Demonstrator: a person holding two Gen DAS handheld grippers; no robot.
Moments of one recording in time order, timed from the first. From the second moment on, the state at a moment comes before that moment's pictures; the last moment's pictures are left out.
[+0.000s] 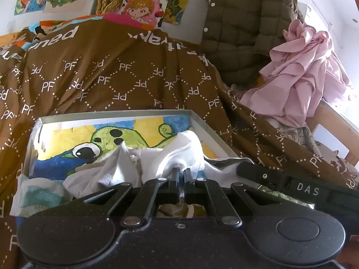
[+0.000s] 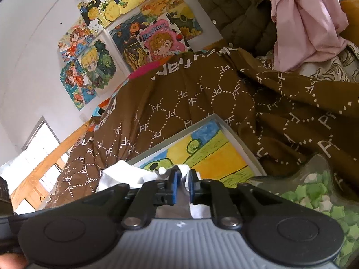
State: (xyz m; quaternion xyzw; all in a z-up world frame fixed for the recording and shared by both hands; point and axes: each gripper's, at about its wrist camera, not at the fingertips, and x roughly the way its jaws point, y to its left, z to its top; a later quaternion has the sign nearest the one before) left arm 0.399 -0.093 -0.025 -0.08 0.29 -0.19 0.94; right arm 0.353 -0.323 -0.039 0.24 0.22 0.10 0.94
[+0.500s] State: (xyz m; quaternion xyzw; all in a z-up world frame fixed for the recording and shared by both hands) left arm 0.377 -0.096 -0.012 -0.06 0.29 -0.18 0.94; right arm 0.343 -0.340 -0.026 0.23 0.20 0.07 0.95
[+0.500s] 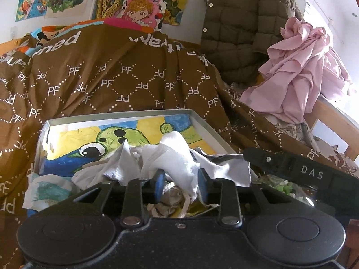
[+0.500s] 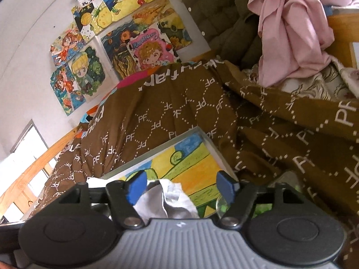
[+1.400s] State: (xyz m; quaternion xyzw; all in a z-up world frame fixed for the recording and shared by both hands) left arm 0.243 -0.049 0.065 -0.09 0.13 -0.14 0.98; right arm 0.217 -0.331 0.035 0.18 0.08 0.11 0.97
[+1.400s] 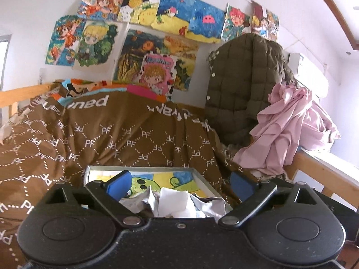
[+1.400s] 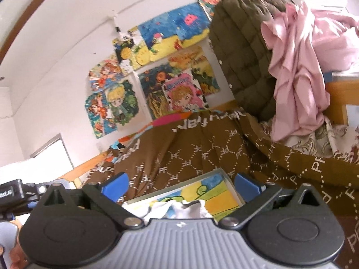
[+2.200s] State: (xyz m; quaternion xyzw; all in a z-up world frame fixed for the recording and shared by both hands) left arm 0.090 -0.018 0.052 -0.07 0.08 -0.13 0.99; right arm 0.068 -0.275 0.038 0.10 0.07 0.08 0.99
